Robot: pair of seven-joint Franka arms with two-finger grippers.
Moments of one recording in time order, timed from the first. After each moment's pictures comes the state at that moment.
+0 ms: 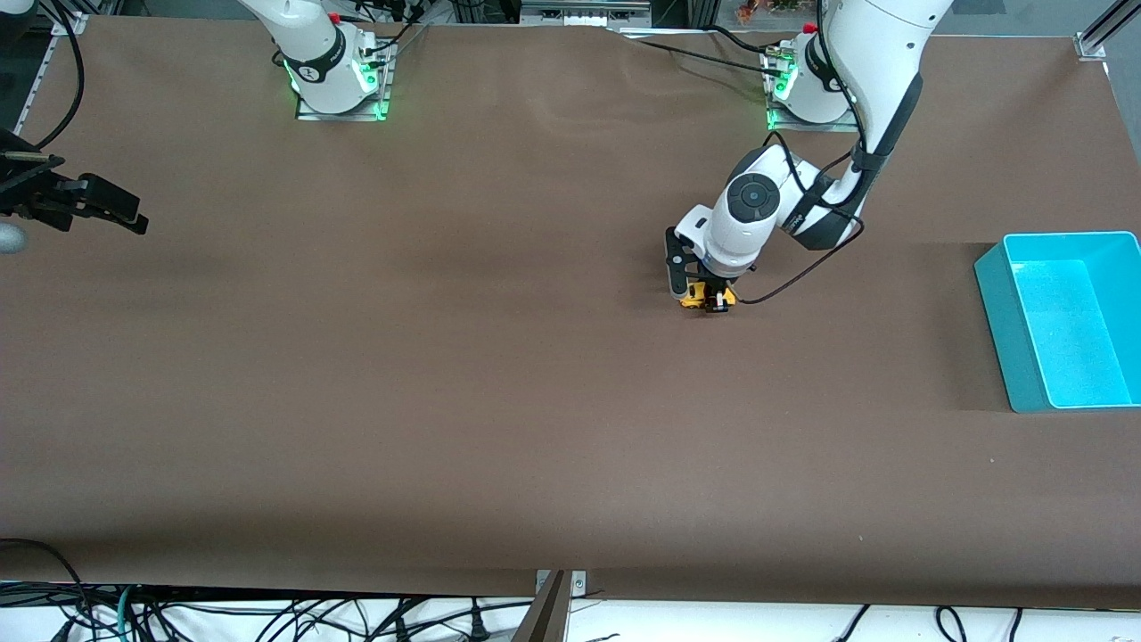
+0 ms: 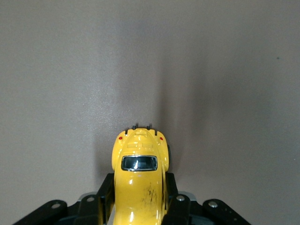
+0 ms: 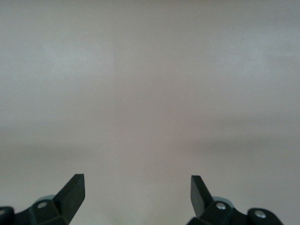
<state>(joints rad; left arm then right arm) -0.28 0.43 -0.22 -2.22 0.22 2.63 0.80 0.03 0.03 -0.07 -1.60 0.01 1.60 -0.01</state>
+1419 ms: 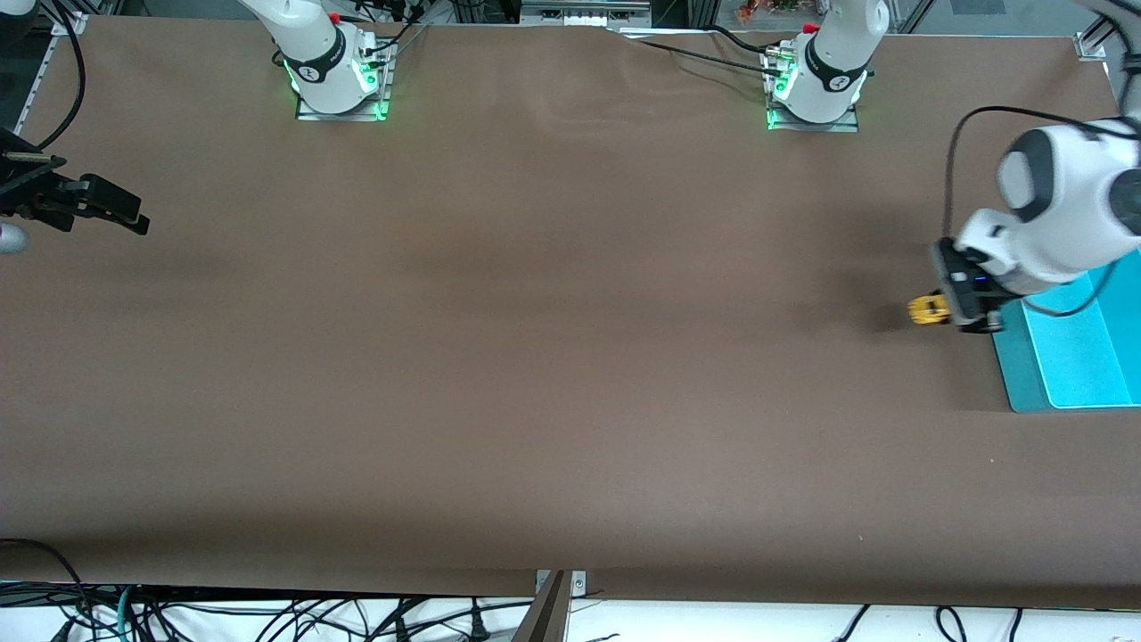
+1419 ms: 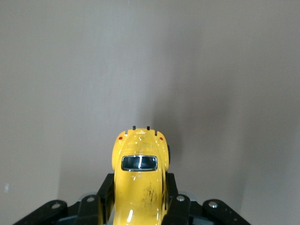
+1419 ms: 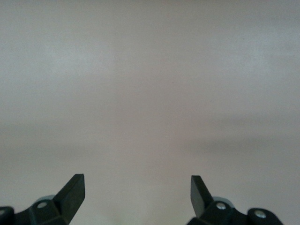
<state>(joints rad) 0.29 0.16 -0.04 -2.12 0.06 2.28 1.63 0.03 0.03 -0.07 -1.61 0.01 1.60 -0.01</state>
